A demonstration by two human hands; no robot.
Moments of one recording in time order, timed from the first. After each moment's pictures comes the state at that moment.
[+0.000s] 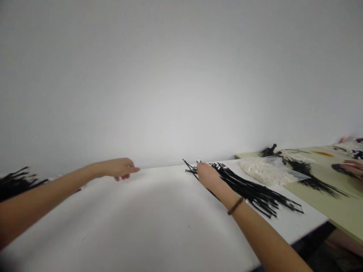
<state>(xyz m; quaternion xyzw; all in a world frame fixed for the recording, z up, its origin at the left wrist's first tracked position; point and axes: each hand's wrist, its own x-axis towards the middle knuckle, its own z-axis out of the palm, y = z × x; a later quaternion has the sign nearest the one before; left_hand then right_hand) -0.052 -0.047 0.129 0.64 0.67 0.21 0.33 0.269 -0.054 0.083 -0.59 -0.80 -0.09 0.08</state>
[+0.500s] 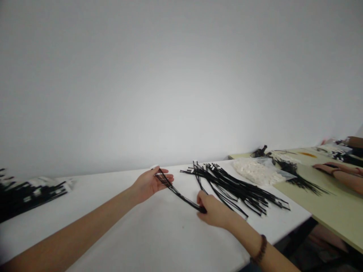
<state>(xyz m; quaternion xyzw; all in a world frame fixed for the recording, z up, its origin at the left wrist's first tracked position) 0.066 -0.068 0.074 0.32 0.35 0.48 0.74 0.294 -0.144 0.063 -0.54 -0.82 0.15 0.10</state>
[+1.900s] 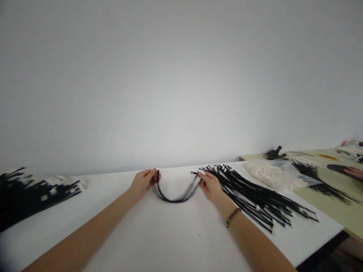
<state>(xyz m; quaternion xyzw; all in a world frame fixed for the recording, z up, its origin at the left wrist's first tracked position) -0.002 -0.017 0.009 0.40 0.40 0.60 0.58 0.249 -0.025 0.007 -0.45 -0.37 0.55 0.59</state>
